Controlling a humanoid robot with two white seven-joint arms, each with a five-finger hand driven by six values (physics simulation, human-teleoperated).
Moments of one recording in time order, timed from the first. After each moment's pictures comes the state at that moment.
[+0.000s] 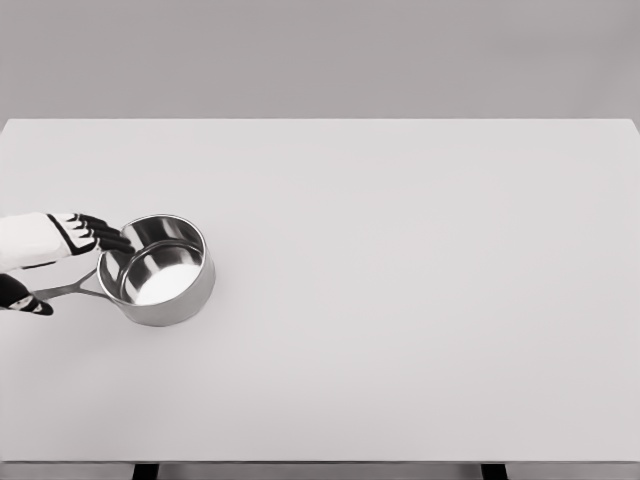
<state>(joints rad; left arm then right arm) -0.41 1.38 -0.67 -1.73 0.00 -0.61 -0.35 0.06 0.00 -0.08 0.05 -0.27 -0.07 0.21</state>
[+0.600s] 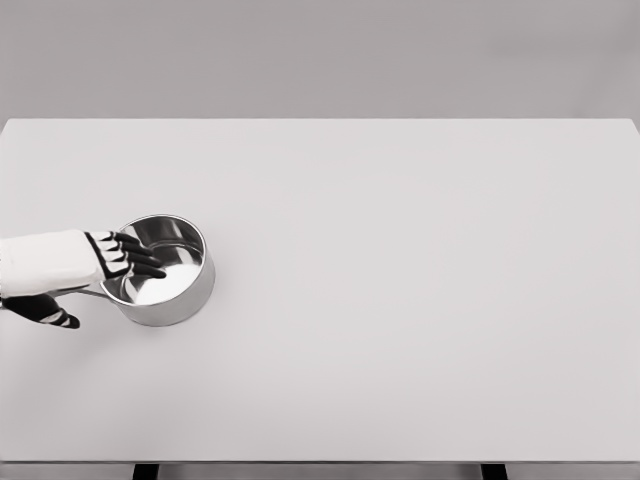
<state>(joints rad) -0.41 1.32 -0.67 -1.80 -0.12 -0.61 -0.35 0.06 0.00 -0.08 0.05 -0.27 -0.07 0.21</state>
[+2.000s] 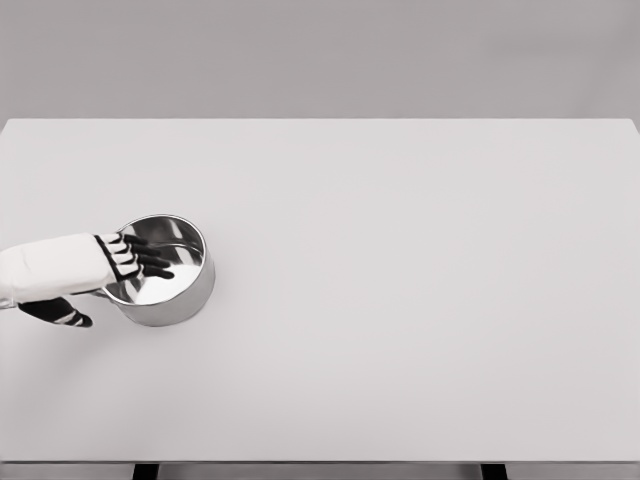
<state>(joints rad) -0.26 1.23 -0.50 -1.78 -0.22 -0.61 -0.35 0.06 0.00 -0.08 0.05 -0.27 -0.07 0.21</state>
